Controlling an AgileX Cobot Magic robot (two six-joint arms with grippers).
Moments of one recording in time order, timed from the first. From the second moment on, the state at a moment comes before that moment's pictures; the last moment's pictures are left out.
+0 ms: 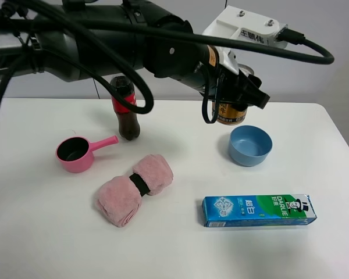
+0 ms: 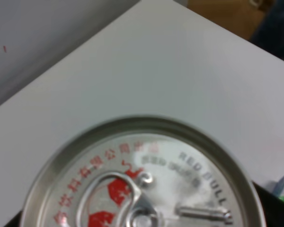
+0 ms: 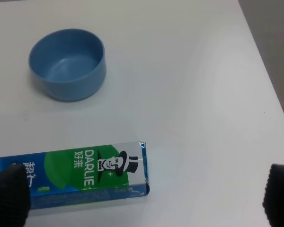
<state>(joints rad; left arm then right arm) -0.92 1.88 -1.60 0.01 0.43 -0.12 -0.02 0.00 -0.48 -0.04 1.07 0.05</state>
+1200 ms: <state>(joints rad) -0.32 1.10 -0.31 -0.02 -0.07 -0.10 -0.02 0.00 -0.48 -0.04 1.07 0.05</state>
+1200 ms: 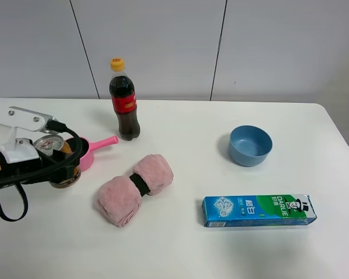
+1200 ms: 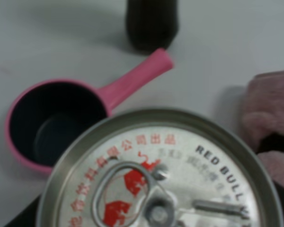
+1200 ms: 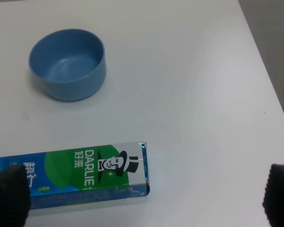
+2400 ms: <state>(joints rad) -0.23 1.59 -0.09 -0.02 -0.86 0.15 -0.02 0.00 -0.48 -0.04 1.07 0.05</state>
